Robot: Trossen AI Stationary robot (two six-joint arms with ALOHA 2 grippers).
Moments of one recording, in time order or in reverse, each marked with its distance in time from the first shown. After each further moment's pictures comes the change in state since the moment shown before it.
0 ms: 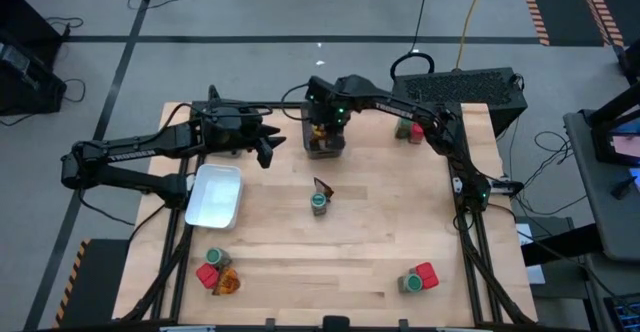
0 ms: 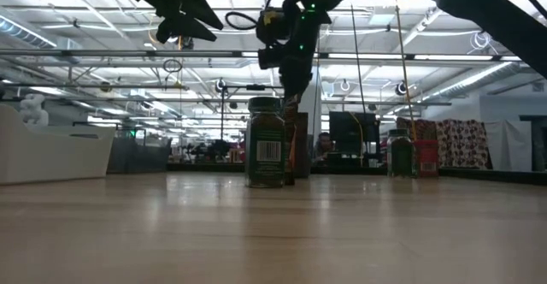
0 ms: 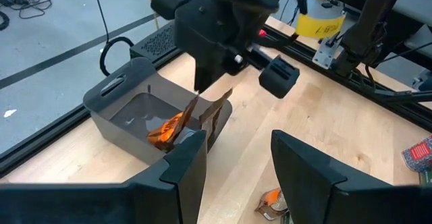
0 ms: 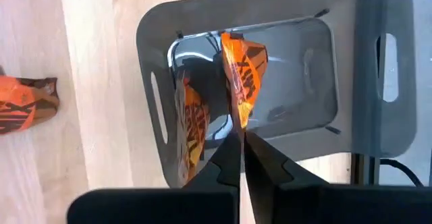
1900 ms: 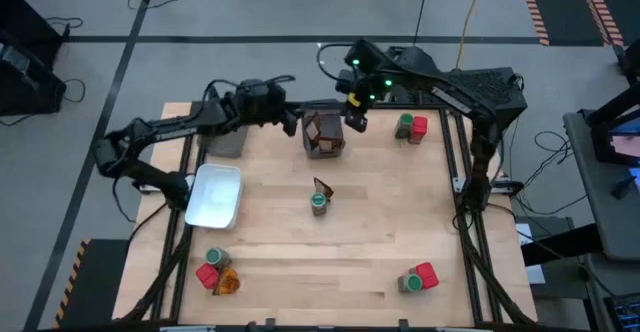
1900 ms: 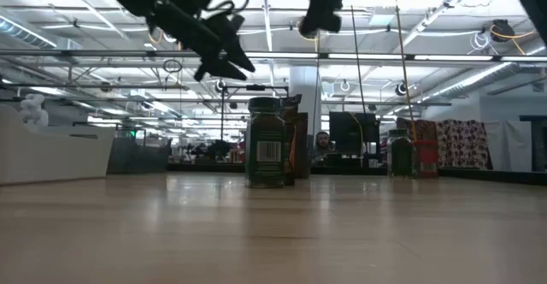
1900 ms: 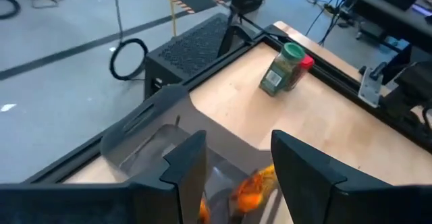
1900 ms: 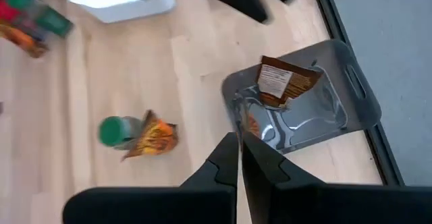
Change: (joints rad) left arm 0.302 0.378 0.076 0.318 0.240 0.043; right arm -0.053 -0.358 0.006 -0.060 -0.271 0.244
